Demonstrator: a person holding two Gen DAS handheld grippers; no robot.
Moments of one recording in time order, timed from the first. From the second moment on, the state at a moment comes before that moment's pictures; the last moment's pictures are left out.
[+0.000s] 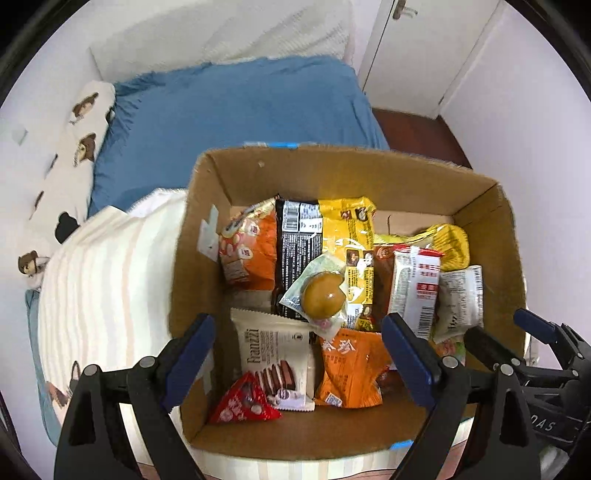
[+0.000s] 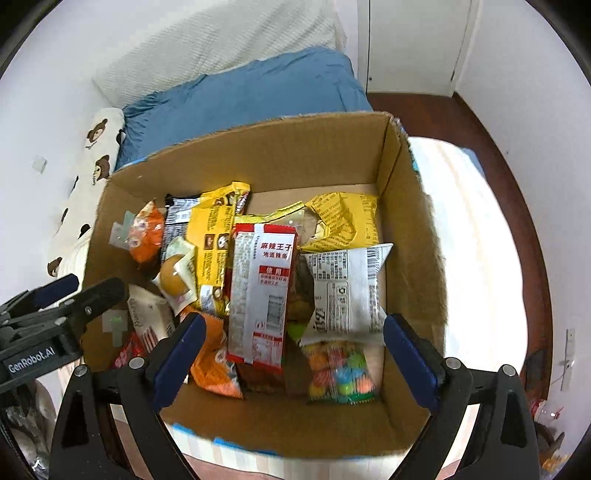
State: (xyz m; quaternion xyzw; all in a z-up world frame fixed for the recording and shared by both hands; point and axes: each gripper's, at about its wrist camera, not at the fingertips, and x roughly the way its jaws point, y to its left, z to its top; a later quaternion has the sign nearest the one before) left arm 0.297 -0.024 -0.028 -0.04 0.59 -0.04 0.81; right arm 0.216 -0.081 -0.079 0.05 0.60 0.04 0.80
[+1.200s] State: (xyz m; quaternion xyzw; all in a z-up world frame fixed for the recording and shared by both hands) left arm -0.003 -0.023 0.130 -0.04 0.41 -0.01 0.91; right arm -0.096 -0.096 0.115 0.04 0.42 0.08 0.91
